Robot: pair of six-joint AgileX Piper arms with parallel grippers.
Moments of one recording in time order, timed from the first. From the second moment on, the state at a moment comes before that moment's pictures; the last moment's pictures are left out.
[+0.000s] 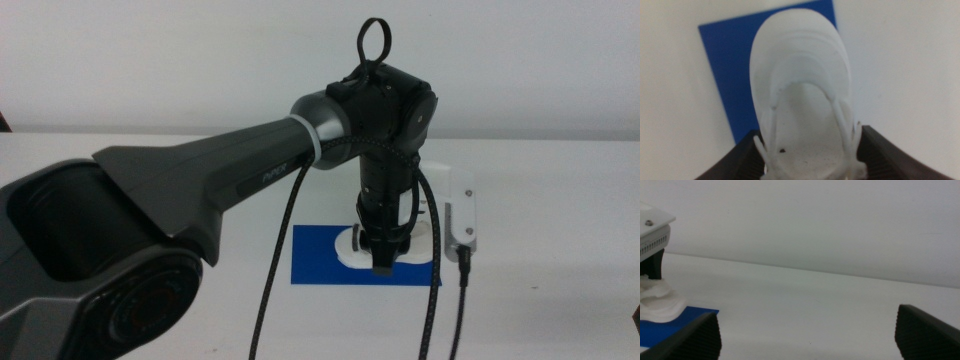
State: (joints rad) left arm -0.76 2.29 -2.01 -0.03 1.21 0.96; right arm 0.06 0.00 0.00 -0.04 0.20 -0.11
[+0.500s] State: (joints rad) left arm -0.76 2.33 -2.01 0.07 1.21 0.92; right arm 0.06 0.00 0.00 -0.04 0.20 -0.11
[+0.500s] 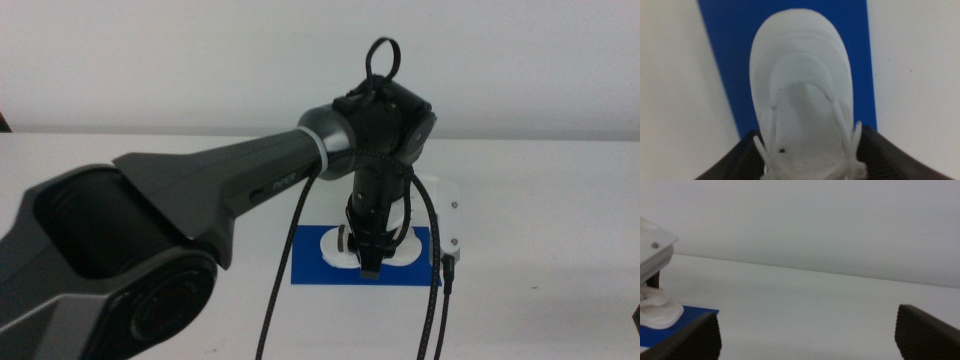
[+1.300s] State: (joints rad) left arm -0.76 2.37 -2.01 0.08 1.21 0.90; right arm 0.06 0.00 0.00 -0.04 0.20 -0.11
